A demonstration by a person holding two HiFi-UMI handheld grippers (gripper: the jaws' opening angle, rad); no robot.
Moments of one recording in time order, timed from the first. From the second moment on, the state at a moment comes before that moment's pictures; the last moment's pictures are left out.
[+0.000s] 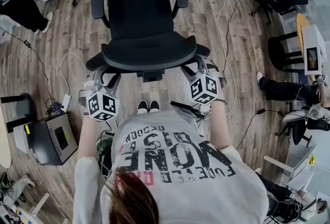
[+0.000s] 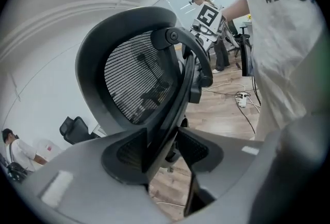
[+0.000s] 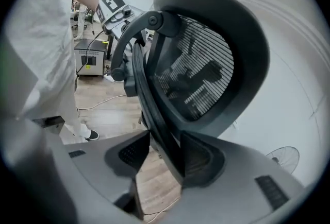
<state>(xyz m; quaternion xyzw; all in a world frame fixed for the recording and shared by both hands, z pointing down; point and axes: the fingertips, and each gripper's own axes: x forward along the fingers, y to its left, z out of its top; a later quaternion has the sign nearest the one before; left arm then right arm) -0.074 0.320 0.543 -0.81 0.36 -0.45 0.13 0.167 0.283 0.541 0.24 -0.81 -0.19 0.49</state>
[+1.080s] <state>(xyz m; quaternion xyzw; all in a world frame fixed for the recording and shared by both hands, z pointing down) -0.092 0.288 0.547 -0.81 0.36 -0.44 0.16 0.148 0.256 0.554 0.24 -0.79 -0.13 0.55</state>
